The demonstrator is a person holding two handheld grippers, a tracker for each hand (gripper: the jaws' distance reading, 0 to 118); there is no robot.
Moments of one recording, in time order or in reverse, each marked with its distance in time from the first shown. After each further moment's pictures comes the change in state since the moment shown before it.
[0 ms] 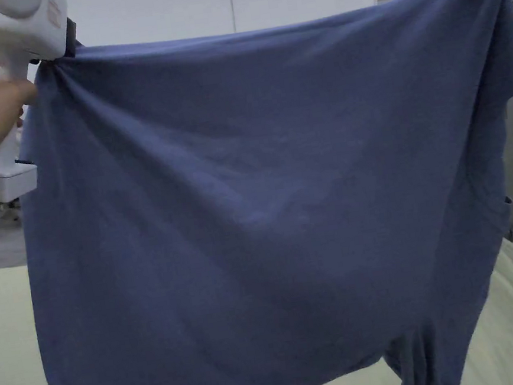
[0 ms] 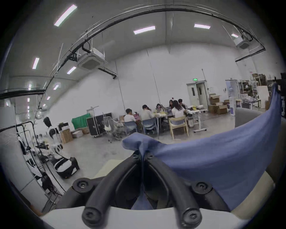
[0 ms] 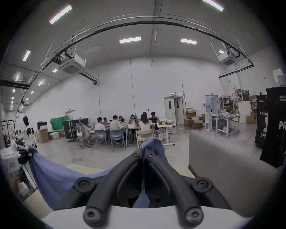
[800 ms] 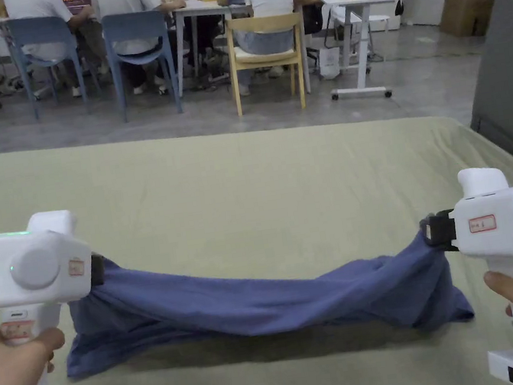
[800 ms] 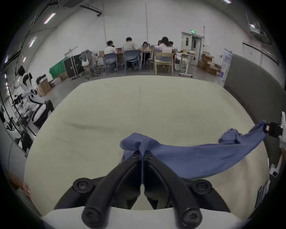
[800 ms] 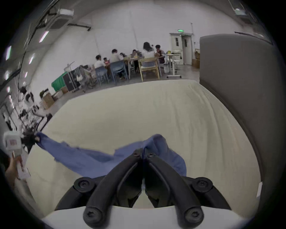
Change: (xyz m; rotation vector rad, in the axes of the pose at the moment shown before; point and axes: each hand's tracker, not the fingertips) left arm 0.064 -0.375 -0.013 -0.612 -0.259 0.108; right arm 0.044 -0.433 0.017 -0.655 0.085 0.014
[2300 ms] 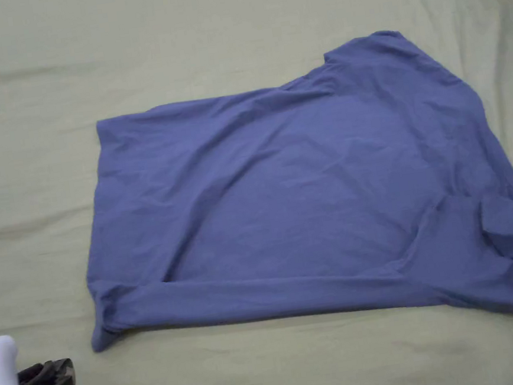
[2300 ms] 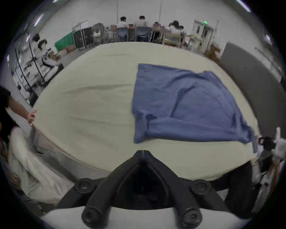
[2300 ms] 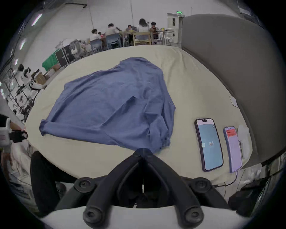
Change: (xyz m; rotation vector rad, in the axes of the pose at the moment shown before) left arm -0.012 -0.327 0.277 -0.258 0.078 0.067; right arm -0.027 -0.310 0.282 -0.257 -0.119 0.026
